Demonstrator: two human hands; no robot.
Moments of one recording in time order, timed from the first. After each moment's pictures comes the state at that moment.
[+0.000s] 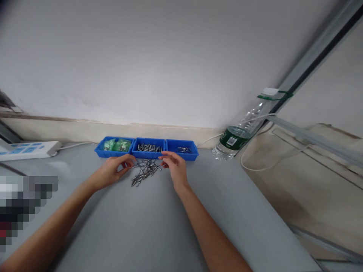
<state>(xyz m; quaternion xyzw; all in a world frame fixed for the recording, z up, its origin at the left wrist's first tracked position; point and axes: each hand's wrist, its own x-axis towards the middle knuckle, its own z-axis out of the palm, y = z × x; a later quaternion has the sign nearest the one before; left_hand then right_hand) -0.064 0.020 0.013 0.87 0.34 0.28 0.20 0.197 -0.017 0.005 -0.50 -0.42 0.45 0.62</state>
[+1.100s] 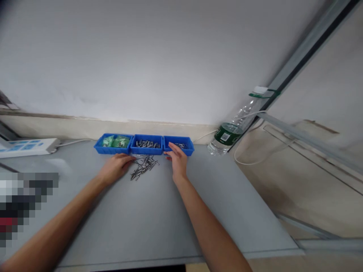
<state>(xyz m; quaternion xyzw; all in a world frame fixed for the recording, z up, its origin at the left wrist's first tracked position) -0.059 0.030 -0.020 0.89 0.43 0.18 0.03 0.208 -0.005 -0.006 -0.51 -0.33 0.41 0.68</state>
